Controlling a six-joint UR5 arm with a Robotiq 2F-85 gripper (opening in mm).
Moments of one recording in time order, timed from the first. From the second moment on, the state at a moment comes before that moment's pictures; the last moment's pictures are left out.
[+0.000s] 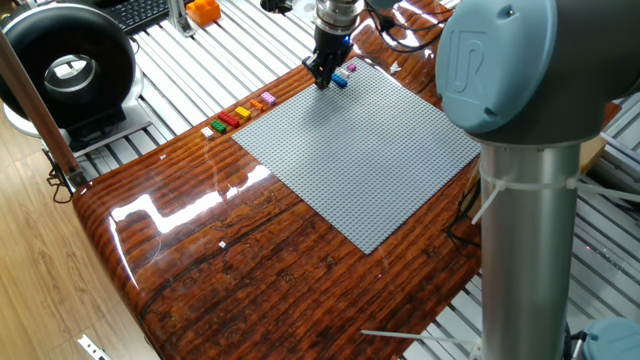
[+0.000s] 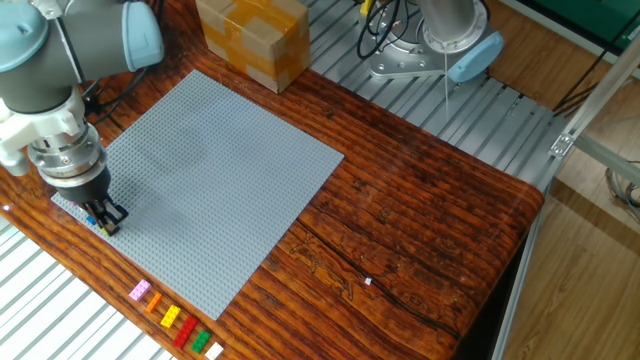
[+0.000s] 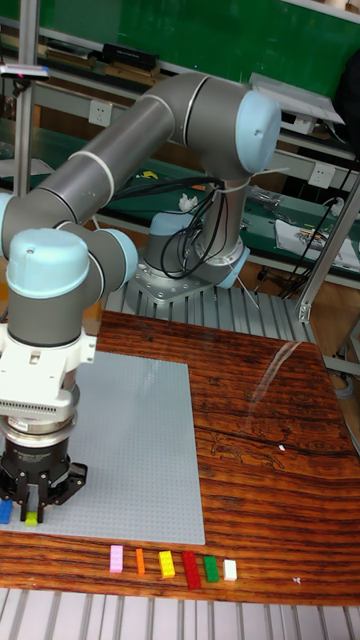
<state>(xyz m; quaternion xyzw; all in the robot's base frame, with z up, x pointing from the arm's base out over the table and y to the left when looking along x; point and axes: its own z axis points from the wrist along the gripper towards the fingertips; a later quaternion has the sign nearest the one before) 0.739 -0.148 0.004 -0.01 1.00 0.03 0.08</state>
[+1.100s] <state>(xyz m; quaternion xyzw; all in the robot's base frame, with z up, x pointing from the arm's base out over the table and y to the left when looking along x) 0.750 -0.152 0.002 -0.01 0.99 0.05 0.09</state>
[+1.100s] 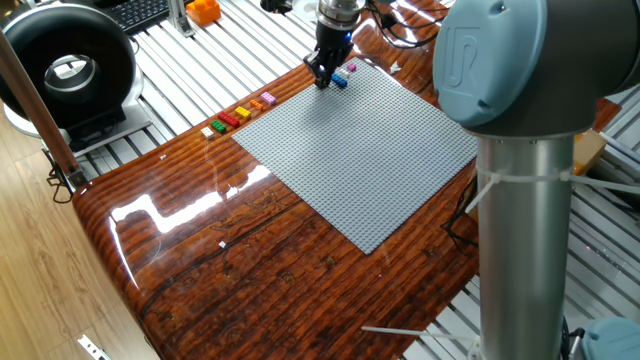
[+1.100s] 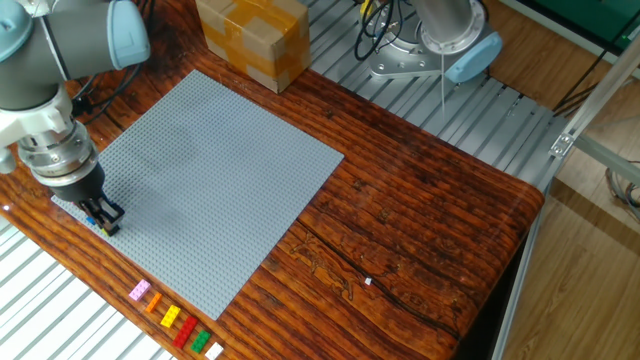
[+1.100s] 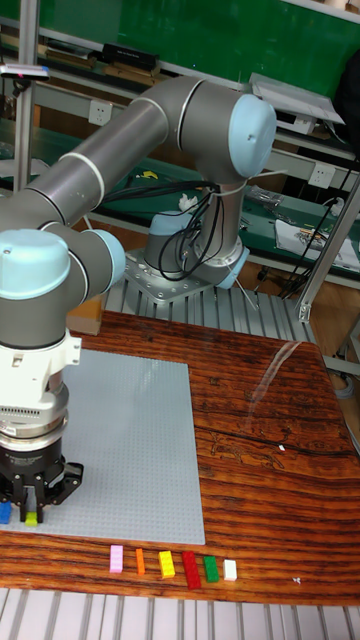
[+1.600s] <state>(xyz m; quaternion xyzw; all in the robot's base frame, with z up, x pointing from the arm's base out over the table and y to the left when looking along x) 0.751 -0.159 0.003 -0.02 1.00 0.04 0.09</state>
